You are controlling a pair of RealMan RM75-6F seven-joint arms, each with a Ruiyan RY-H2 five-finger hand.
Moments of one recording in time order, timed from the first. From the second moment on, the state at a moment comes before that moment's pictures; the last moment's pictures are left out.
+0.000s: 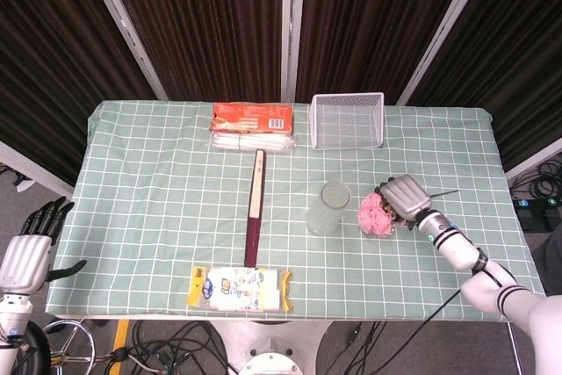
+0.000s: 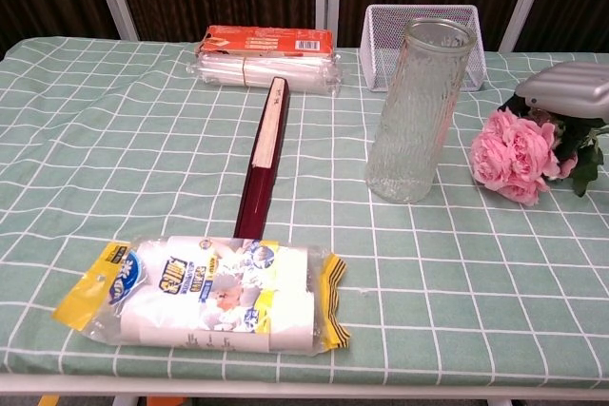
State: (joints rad) left arm -0.12 -1.23 -0.03 -1.40 1.52 1.47 -0.14; right arm 0.74 -1.51 -0.03 -0.86 -1.61 0.83 0.19
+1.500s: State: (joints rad) left arm -0.12 -1.24 -0.02 -1.40 1.52 1.46 -0.13; right arm 0.66 -1.02 0.40 -1.87 -1.35 1.16 0.93
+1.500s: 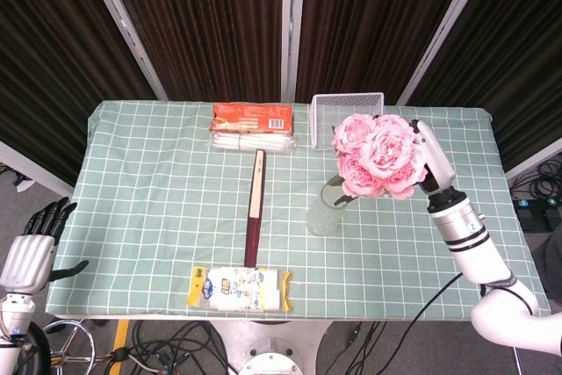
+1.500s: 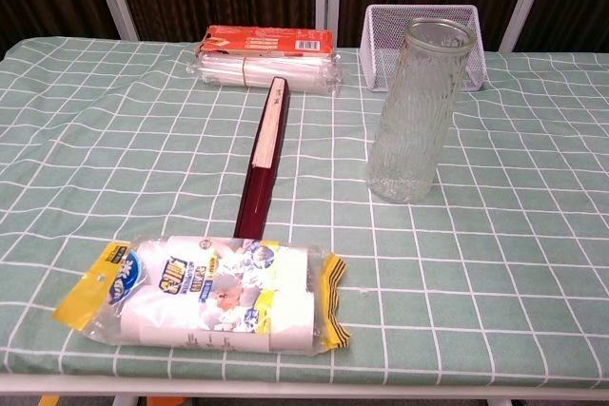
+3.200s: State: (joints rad) left arm -0.11 -1.25 -0.02 -1.37 1.51 1.46 -0.15; right arm 0.67 -1.18 0.14 -1.46 -1.56 1.07 1.12
